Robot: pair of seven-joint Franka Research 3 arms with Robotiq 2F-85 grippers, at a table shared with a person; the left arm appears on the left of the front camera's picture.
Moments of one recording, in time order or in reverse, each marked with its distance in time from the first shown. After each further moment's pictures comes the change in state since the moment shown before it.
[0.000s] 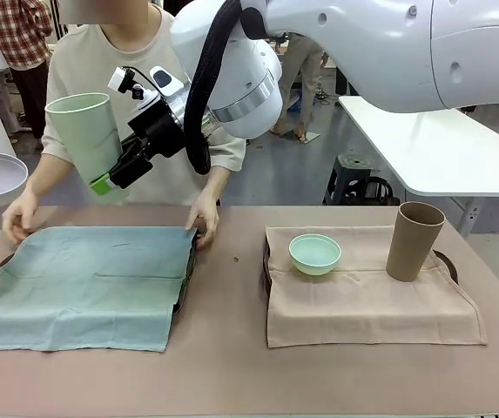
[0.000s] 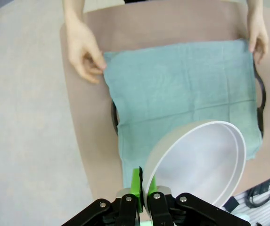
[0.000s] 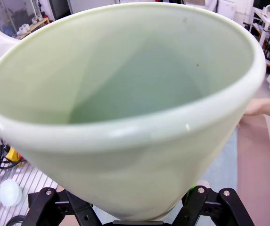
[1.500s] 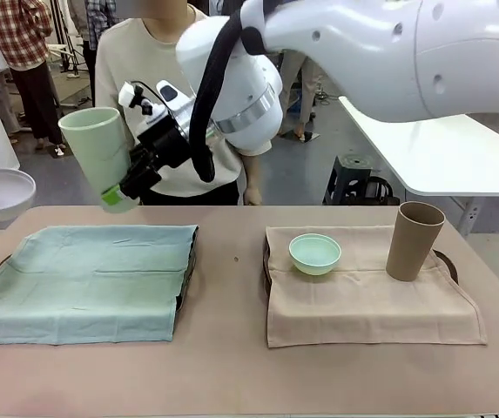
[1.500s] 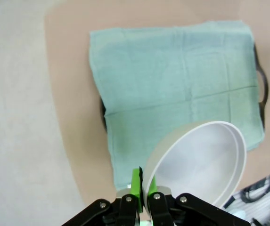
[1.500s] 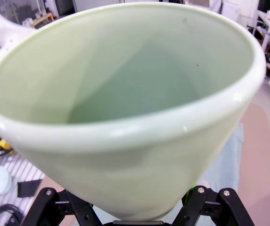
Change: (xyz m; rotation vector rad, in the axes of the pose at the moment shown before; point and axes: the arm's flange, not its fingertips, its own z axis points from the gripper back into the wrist) left arm 0.006 0.004 -0.047 -0.056 0.081 0.010; right arm -0.046 -0.028 -0.013 0.025 -0.007 0.043
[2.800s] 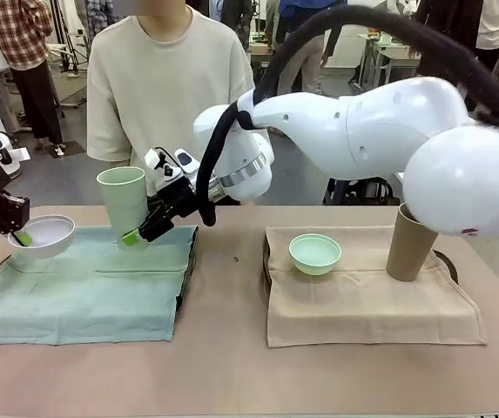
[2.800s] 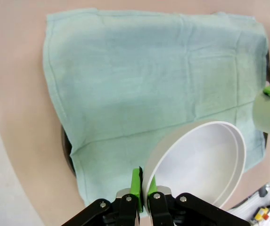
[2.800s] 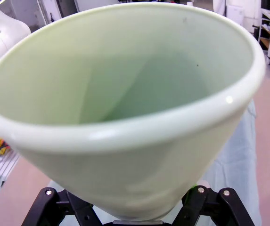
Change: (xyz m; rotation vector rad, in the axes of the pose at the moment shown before) left arm 0.032 0.021 -0.123 -0.175 0.095 0.057; right arm -0.118 -0.068 -0.062 0.067 -0.113 -0.092
